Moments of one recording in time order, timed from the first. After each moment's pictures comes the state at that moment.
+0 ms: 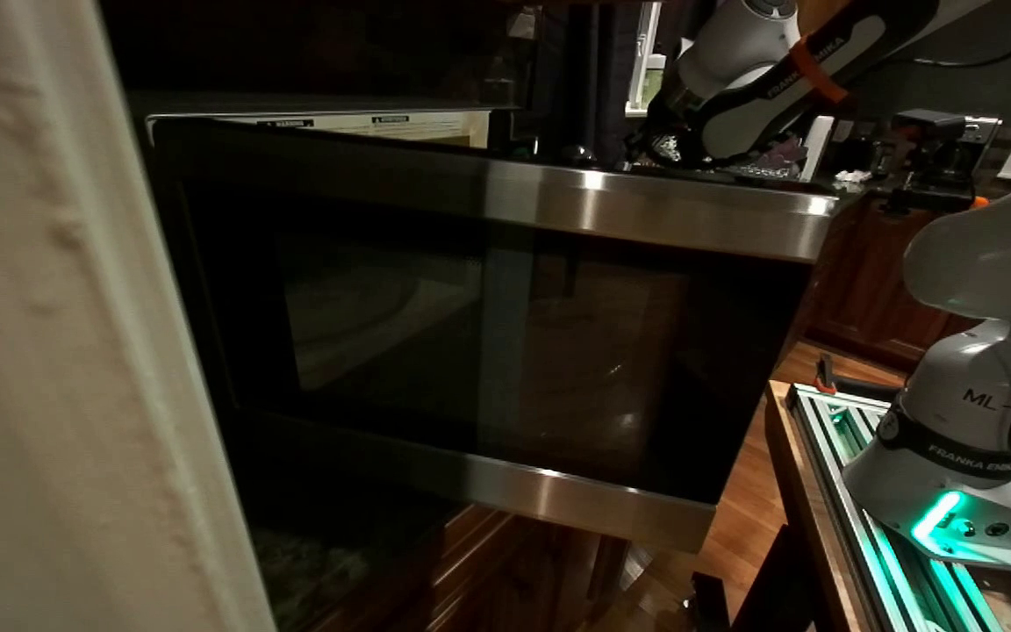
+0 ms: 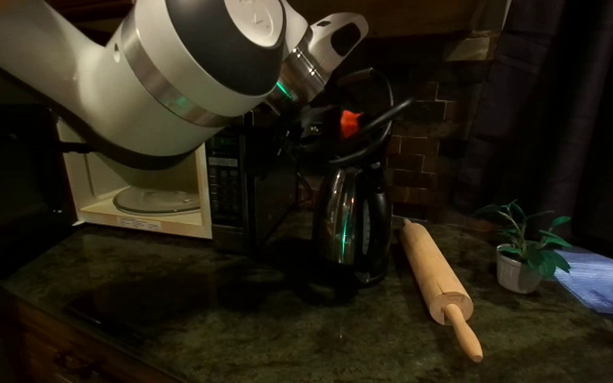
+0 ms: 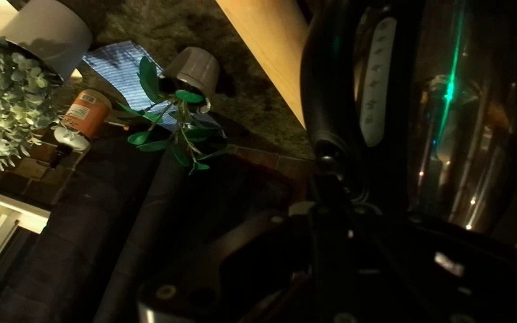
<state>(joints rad) -1.40 -0.44 0.74 -2.58 -0.26 3.05 0.21</state>
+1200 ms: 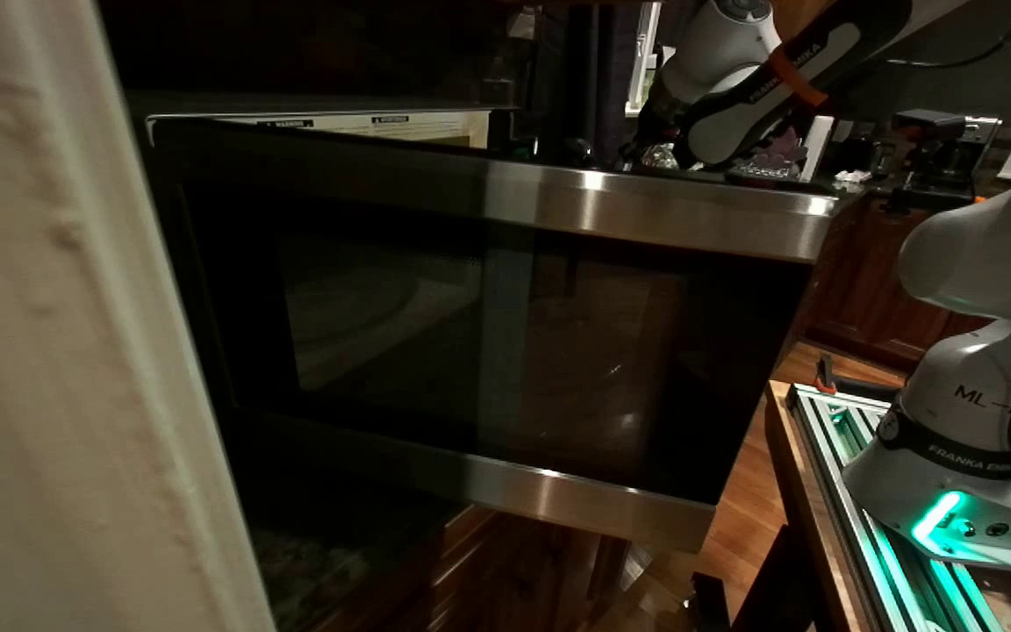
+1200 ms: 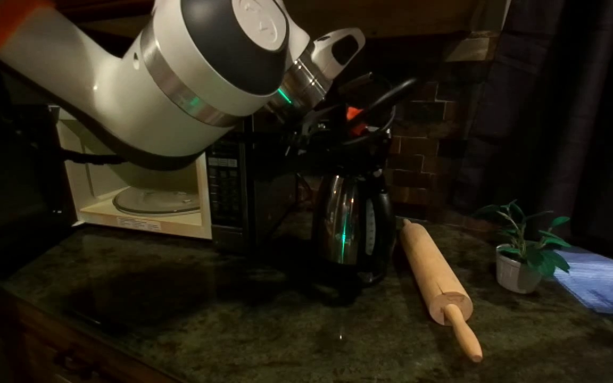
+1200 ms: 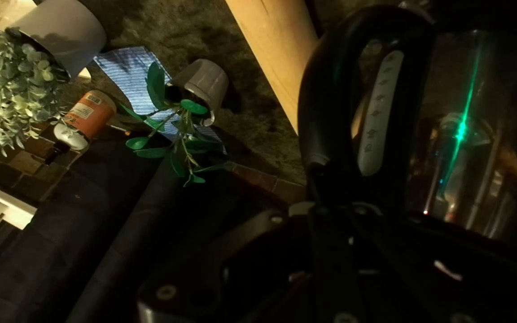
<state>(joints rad) -1.54 -0.44 0.89 -2.53 -0.26 2.98 0.13</state>
